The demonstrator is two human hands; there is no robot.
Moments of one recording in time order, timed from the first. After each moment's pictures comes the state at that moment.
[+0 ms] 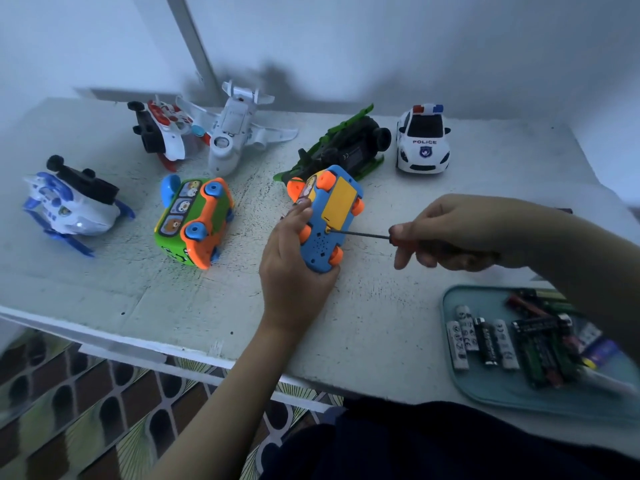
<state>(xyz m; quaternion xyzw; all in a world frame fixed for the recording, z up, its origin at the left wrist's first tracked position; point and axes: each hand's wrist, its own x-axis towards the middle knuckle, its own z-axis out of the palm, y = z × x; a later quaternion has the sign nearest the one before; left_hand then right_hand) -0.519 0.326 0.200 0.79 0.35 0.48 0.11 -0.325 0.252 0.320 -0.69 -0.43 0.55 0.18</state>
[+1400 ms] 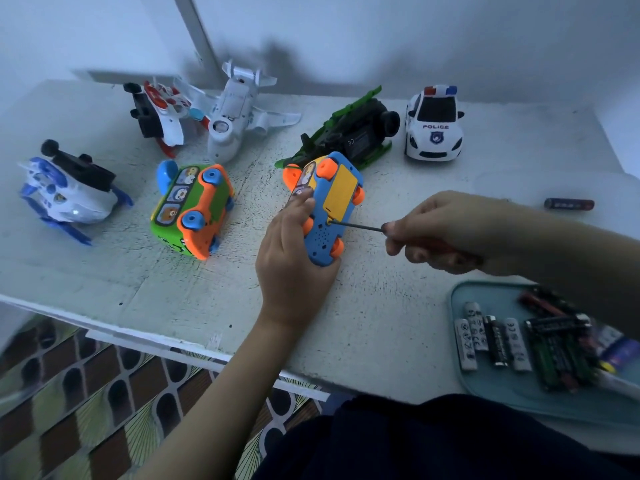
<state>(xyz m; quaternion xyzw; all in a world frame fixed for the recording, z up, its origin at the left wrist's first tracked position) -0.517 0.327 0.199 0.80 0.35 0.48 0.05 -0.339 0.258 0.306 -0.67 -0.38 0.59 0.25</state>
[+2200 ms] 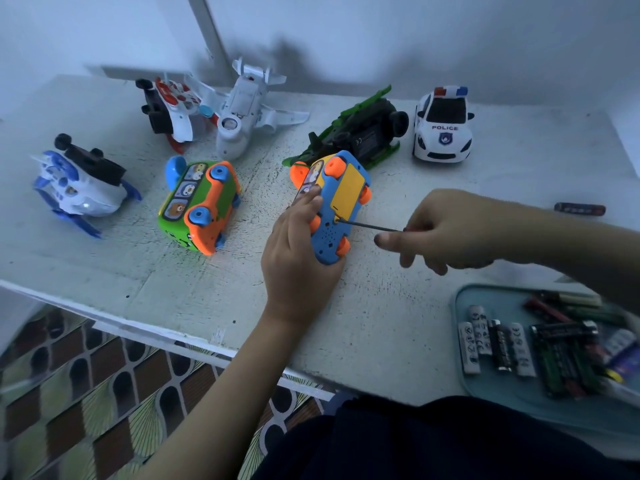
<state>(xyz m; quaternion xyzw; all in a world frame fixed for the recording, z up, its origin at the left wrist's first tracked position) -0.516 0.327 0.200 0.80 0.35 0.49 0.05 -0.337 0.268 0.307 -0.73 -0.57 0.38 0.04</state>
